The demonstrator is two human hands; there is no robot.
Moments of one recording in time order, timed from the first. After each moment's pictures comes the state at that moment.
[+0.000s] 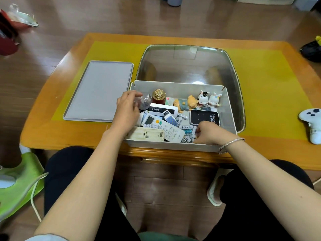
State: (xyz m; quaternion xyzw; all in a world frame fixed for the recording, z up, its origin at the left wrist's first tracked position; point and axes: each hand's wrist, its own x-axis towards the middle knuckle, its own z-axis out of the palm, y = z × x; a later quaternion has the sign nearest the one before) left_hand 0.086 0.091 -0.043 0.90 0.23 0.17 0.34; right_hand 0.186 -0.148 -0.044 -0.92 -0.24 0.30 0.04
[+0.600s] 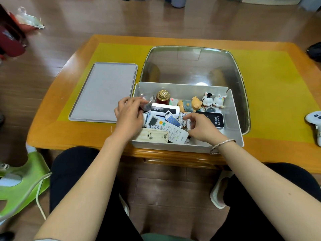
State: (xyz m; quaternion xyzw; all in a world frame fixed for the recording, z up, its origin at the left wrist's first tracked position) left_hand 0.070 0.089 -0.049 0.93 0.21 0.17 0.26; right_hand 0.182 -0.120 -0.052 -0.91 -0.24 0.21 0.27
